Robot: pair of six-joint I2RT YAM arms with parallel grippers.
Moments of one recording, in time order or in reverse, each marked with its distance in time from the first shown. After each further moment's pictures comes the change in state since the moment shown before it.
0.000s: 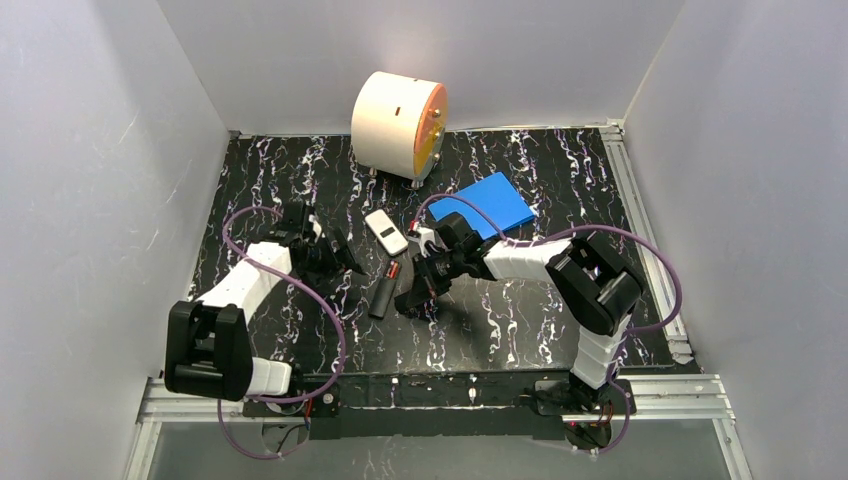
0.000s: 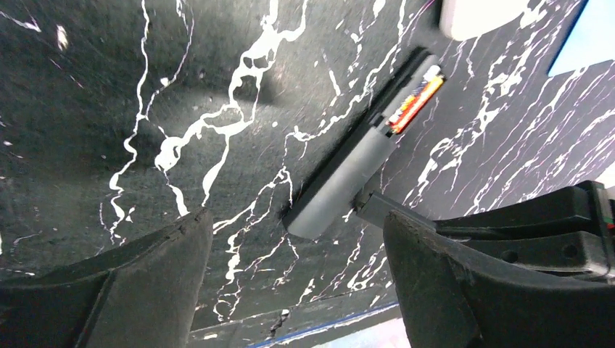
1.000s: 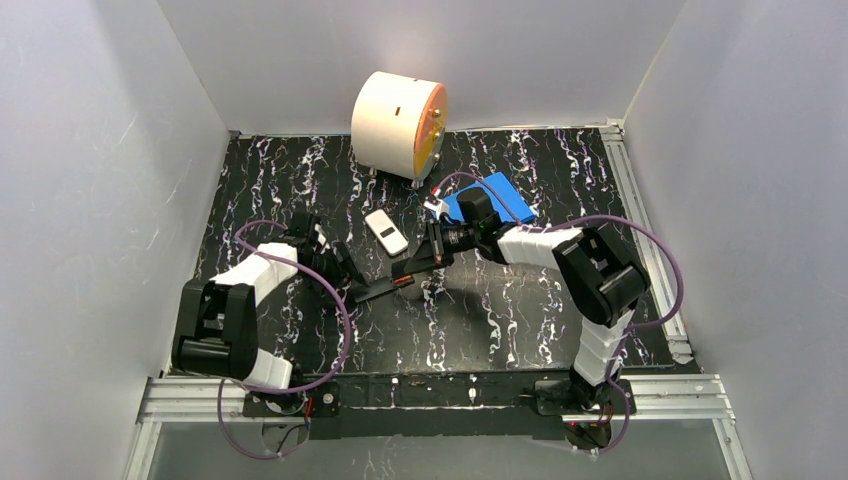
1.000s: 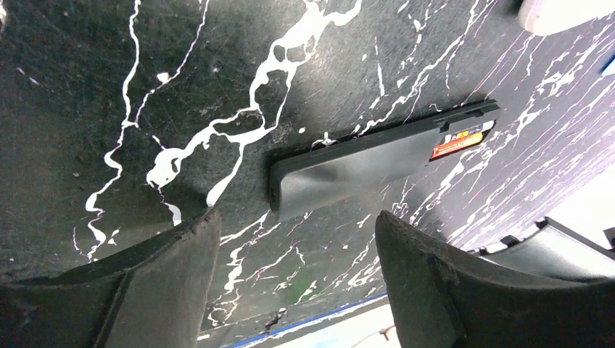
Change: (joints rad) left arm 0.000 0.103 -0.084 0.070 0.072 -0.047; right arm -0.132 0.013 0.005 0.271 -0.194 0.352
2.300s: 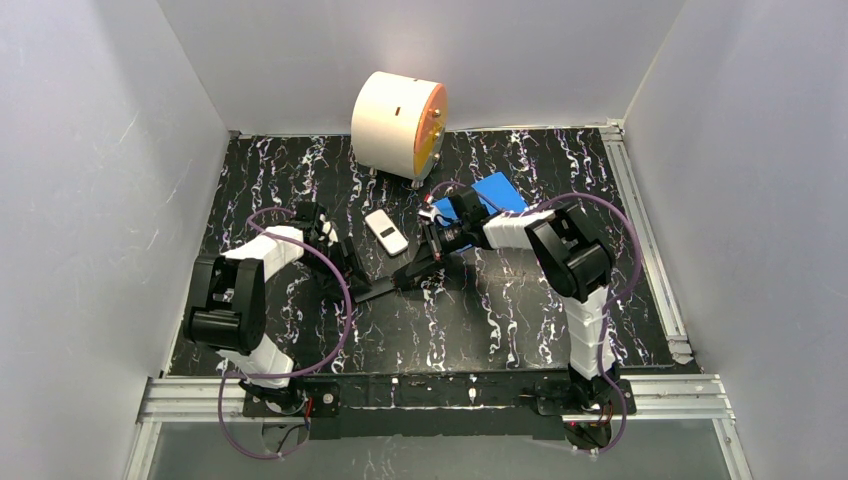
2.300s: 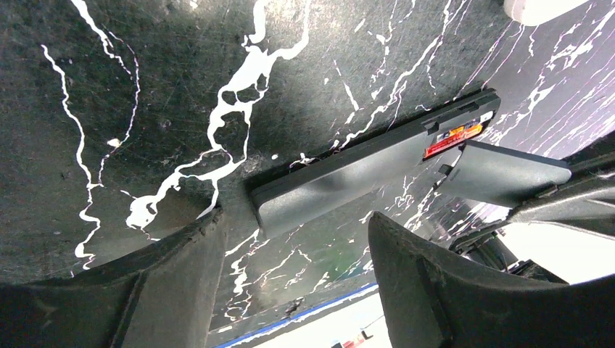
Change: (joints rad) left arm 0.000 0.148 0.124 -0.058 0.063 0.157; right arm -0.058 0.250 0.212 -0.198 -0.173 -0.048
